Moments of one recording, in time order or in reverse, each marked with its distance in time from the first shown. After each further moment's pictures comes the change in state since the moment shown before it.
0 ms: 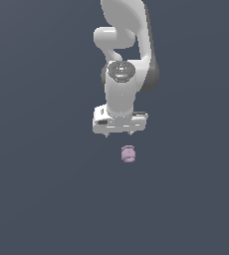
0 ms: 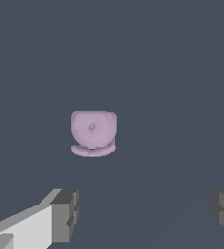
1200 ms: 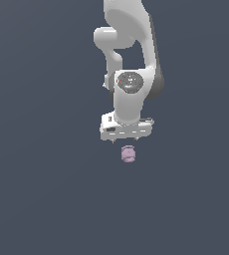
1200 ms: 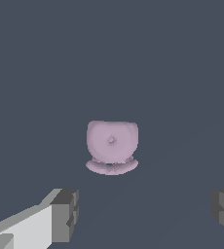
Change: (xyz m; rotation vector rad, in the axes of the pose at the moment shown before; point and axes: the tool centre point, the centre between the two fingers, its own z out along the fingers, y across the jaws) arm 0.015 -0.025 0.024 0.009 0.014 -0.023
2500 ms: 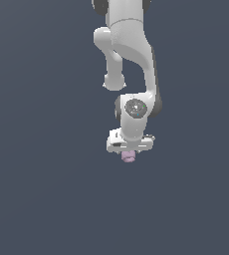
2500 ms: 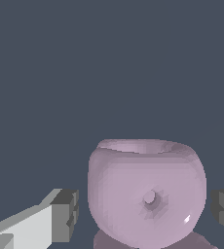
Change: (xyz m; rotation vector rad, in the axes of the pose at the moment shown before) arm 0.016 -0.019 0.088 -0.017 0.027 0.042
